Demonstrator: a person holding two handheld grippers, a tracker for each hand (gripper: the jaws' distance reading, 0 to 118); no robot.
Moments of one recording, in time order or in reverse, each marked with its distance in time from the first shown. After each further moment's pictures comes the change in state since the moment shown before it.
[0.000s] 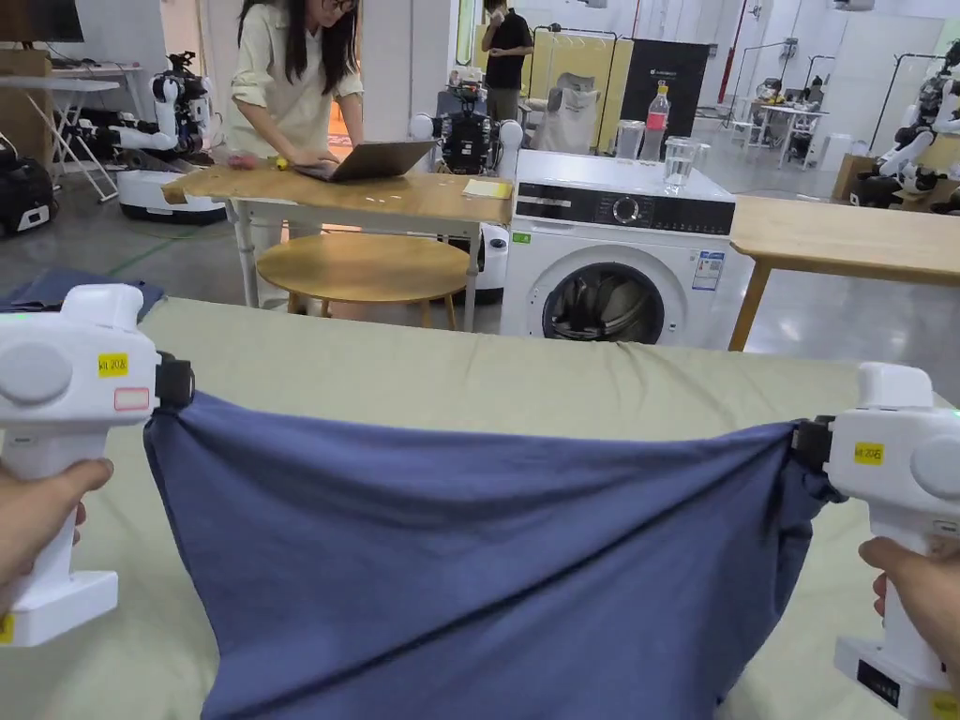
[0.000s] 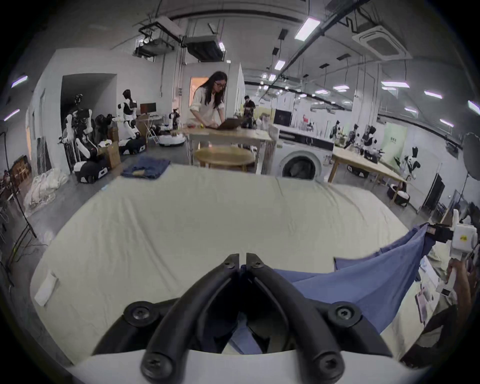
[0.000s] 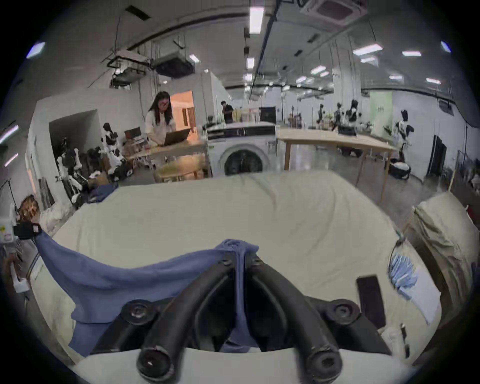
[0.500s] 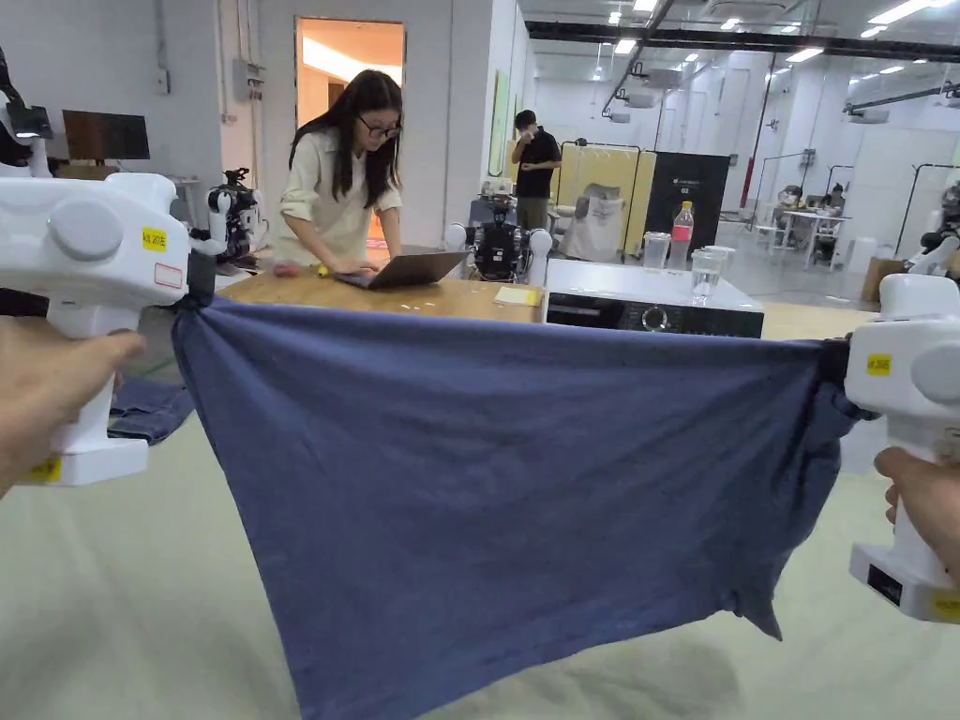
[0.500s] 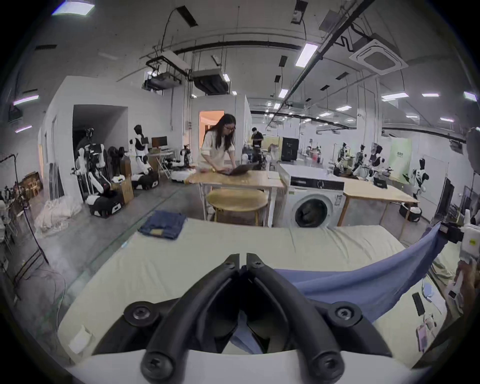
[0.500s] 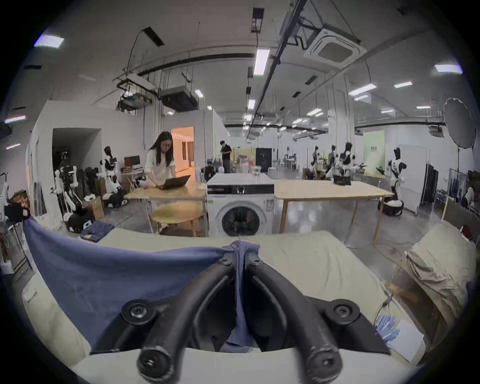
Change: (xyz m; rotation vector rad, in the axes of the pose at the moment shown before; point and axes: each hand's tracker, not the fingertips) left arm -0.008 0.168 0.023 0.180 0.078 -0.043; right arm -0.048 0.151 0.008 0.241 -0.044 0.037
